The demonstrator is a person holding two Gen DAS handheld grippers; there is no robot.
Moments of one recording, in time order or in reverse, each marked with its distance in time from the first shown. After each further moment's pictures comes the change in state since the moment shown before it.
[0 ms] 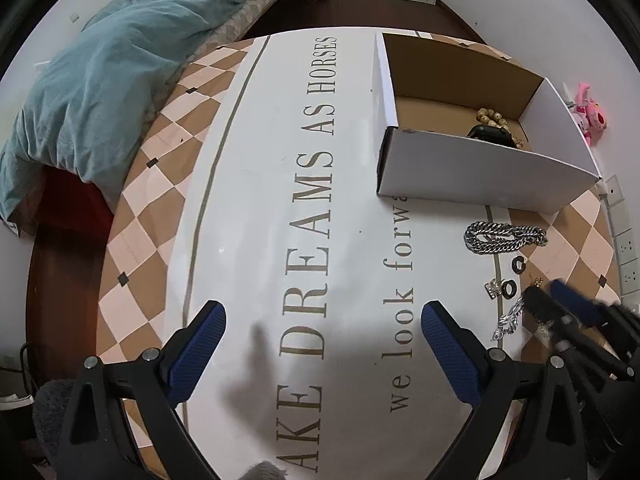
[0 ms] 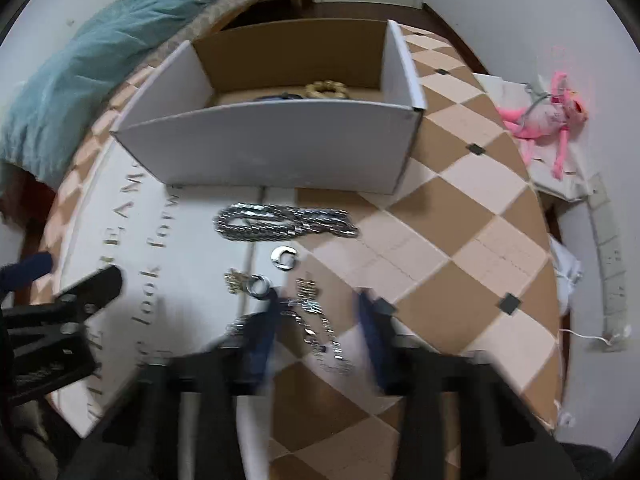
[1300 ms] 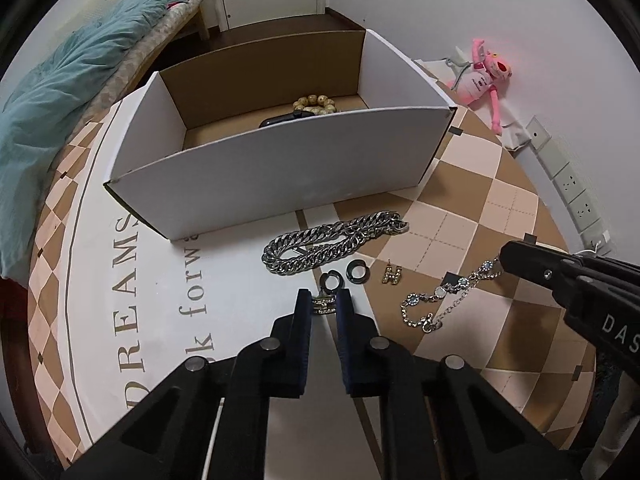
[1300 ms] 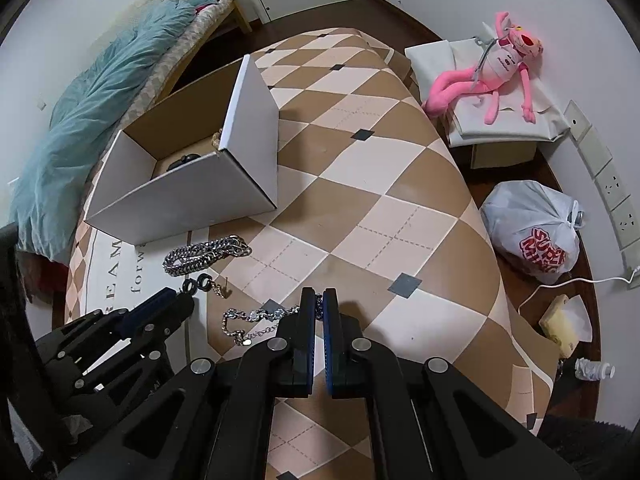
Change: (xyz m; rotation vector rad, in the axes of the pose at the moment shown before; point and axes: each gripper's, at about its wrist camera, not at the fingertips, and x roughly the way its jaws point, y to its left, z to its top) left arm 0.012 -0.099 -0.001 0.277 -0.101 -0.207; right arm -0.026 -0.090 -0.004 0.256 -0.043 0.055
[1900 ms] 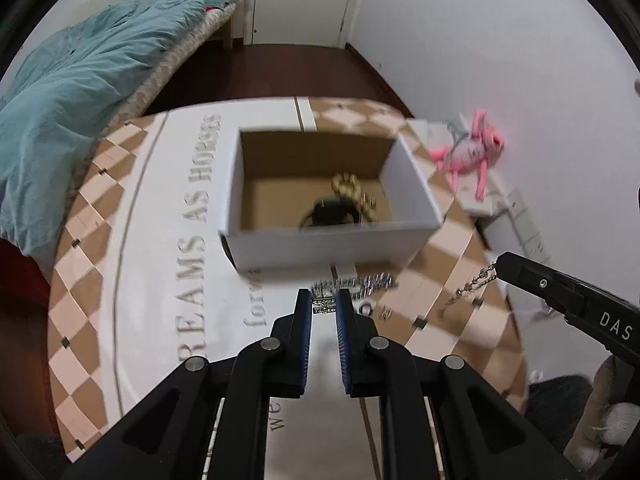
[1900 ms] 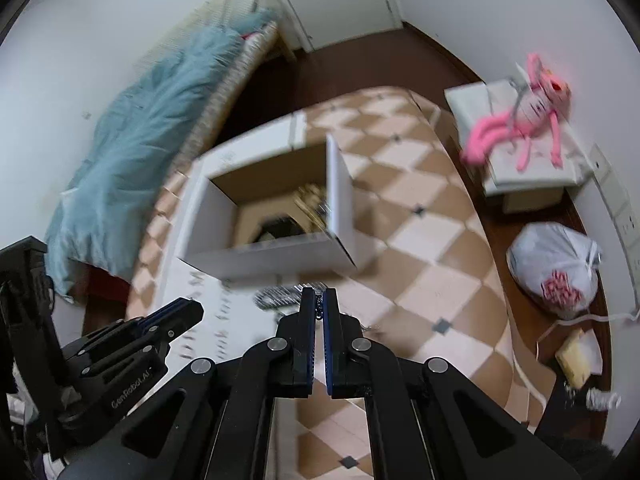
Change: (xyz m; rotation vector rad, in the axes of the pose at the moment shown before) left arm -0.085 0.054 0.021 -0.176 -0.113 -0.111; right arm -0.077 0.040 0.030 -0.063 -0.109 0.154
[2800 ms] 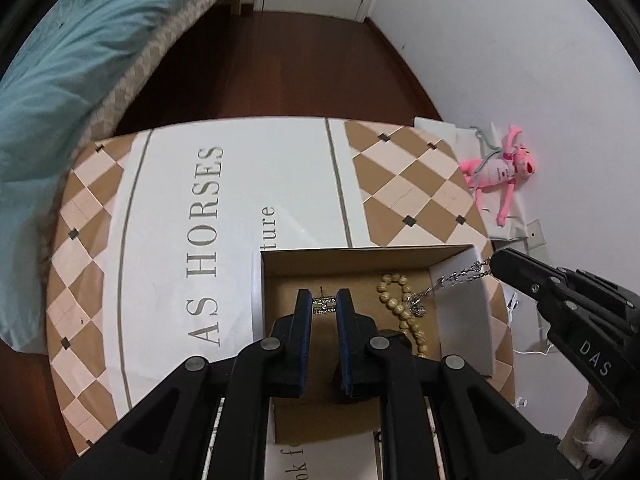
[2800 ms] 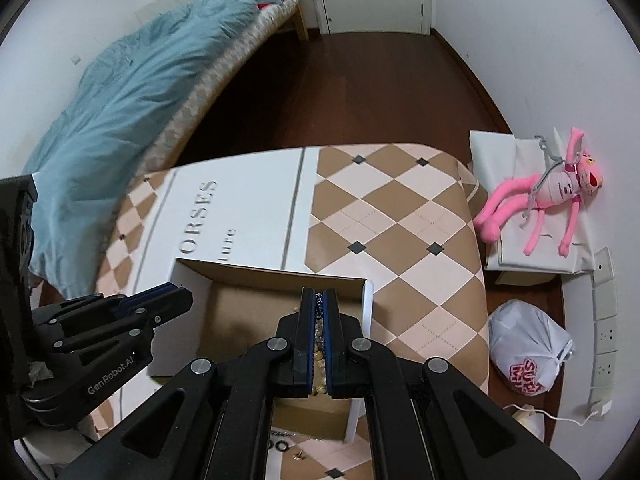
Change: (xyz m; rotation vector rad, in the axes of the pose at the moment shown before) left arm 0.084 0.046 0.121 -0.075 0.170 0.000; right arm 0.104 0.042 0.137 -0.177 0.121 -0.145
